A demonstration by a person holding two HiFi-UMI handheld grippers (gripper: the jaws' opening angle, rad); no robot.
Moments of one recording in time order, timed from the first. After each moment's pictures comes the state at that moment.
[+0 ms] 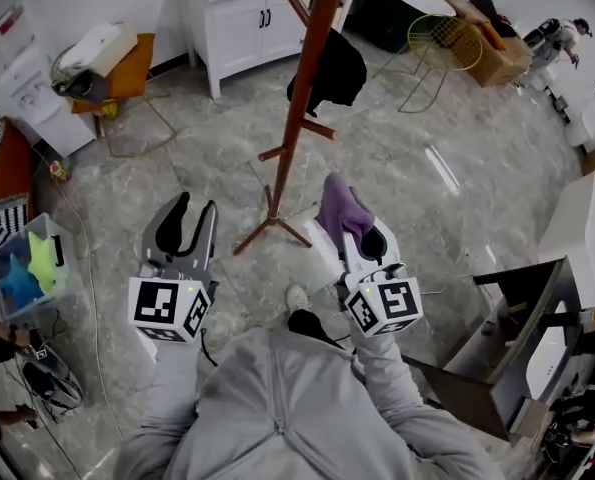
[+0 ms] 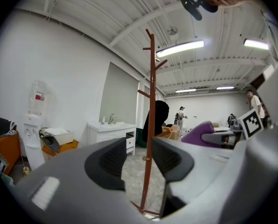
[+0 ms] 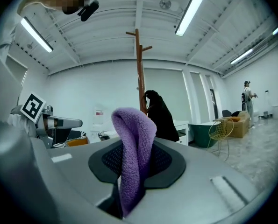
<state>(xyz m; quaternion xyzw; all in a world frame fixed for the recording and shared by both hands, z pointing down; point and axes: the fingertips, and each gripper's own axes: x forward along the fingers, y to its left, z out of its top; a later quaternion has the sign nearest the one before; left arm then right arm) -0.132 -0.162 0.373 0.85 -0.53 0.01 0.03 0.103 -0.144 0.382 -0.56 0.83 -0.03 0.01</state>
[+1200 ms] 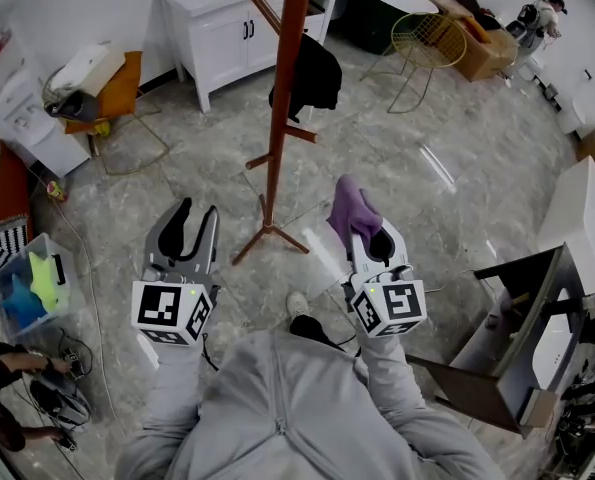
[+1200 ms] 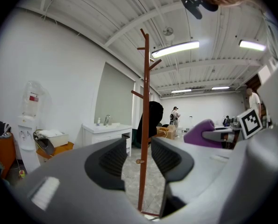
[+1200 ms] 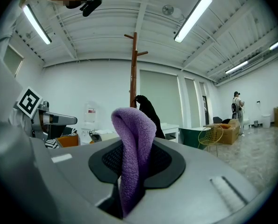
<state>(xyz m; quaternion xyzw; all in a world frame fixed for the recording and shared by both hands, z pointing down) -0.106 -0.162 0.367 0.86 -0.51 0.01 0.02 0.143 -0.133 0.373 -0.60 0.80 -0.01 0.00</state>
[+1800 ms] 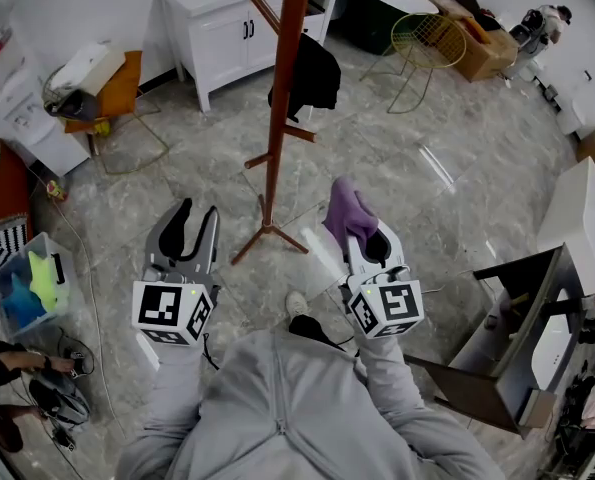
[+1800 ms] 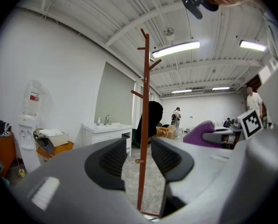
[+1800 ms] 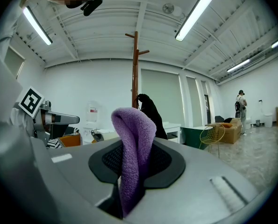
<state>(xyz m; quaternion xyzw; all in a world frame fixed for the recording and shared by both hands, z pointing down) -0.103 -0.159 0.369 0.86 -0.51 0.01 0.03 0.138 -0.130 0.378 -0.59 0.80 -0.01 0.00</state>
